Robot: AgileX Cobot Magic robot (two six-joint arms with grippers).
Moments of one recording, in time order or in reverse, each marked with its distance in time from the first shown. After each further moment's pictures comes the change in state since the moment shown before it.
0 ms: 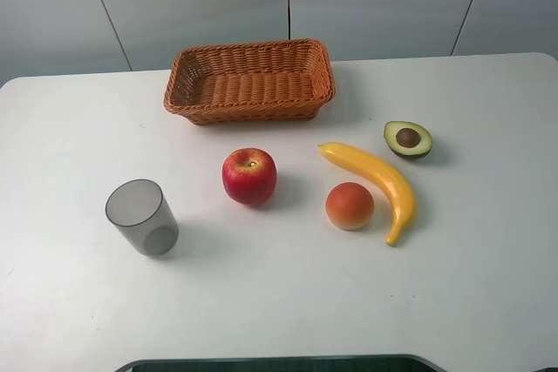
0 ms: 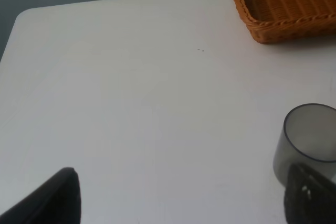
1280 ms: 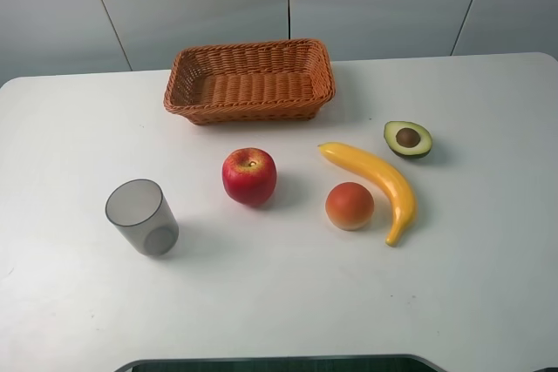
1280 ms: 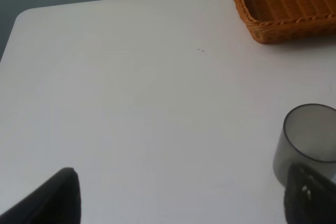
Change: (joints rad) left arm 0.000 0.000 0.000 0.000 0.000 0.000; right arm 0.000 0.416 -0.068 0.085 -0.089 -0.054
